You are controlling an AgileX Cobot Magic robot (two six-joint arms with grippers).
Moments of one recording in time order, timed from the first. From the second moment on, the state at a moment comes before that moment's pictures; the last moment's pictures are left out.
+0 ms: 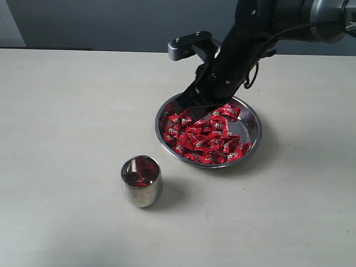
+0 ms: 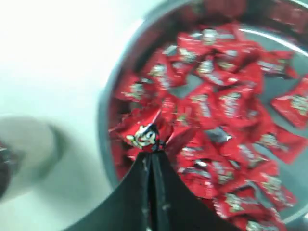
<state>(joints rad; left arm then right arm) -0.11 0.00 0.00 0.14 0.32 -0.05 0.52 1.91 -1.42 0.32 0.87 -0.39</state>
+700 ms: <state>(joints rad) -0.11 0.00 0.00 0.14 0.32 -0.05 0.69 1.90 -1.42 0.44 1.02 -0.53</state>
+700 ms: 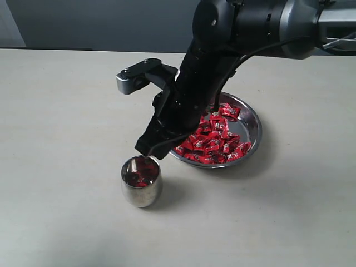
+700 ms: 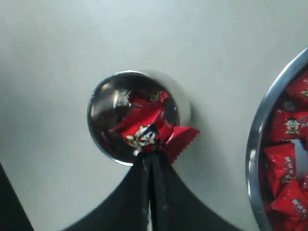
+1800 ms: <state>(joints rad) -0.11 0.00 0.00 0.14 0.32 -0.05 0.59 1.89 -1.42 0.36 0.97 -0.45</state>
